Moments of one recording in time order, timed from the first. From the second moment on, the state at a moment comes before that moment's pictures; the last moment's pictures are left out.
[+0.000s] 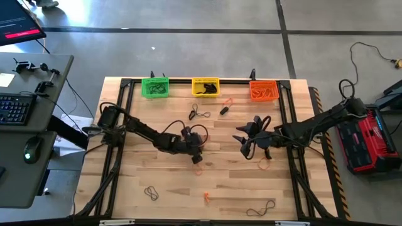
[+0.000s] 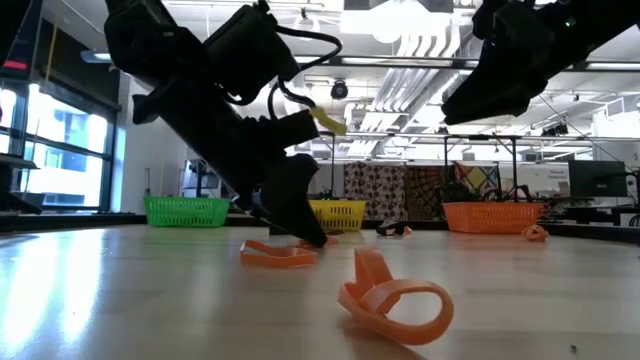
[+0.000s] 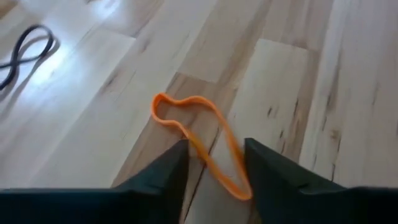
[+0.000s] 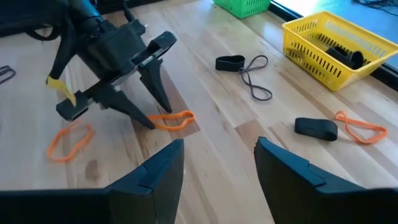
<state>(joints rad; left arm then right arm) -0.18 1.95 0.89 0.19 -0.47 -0.38 0.31 1.09 0.57 -0.14 0.60 0.47</state>
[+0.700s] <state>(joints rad) -0.05 1.67 0.84 0.26 -0.11 0.09 0.28 1.40 0.57 0.34 0.39 0.06</state>
